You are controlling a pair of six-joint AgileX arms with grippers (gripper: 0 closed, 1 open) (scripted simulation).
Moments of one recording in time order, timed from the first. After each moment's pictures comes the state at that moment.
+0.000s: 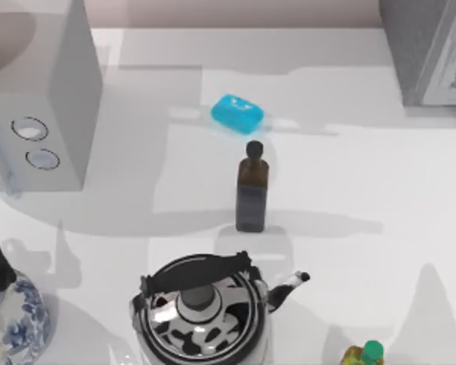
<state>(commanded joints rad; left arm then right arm) 0.00 0.00 0.00 0.00 0.00 0.00 -1.06 1.45 1.32 0.07 -1.06 0.02</state>
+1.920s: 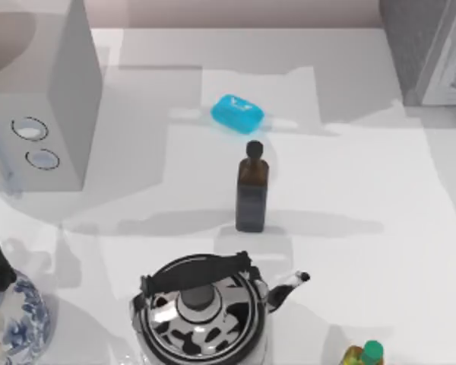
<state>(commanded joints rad) 0.00 0.00 0.00 0.00 0.00 0.00 0.18 1.36 1.72 -0.48 0.20 0.03</state>
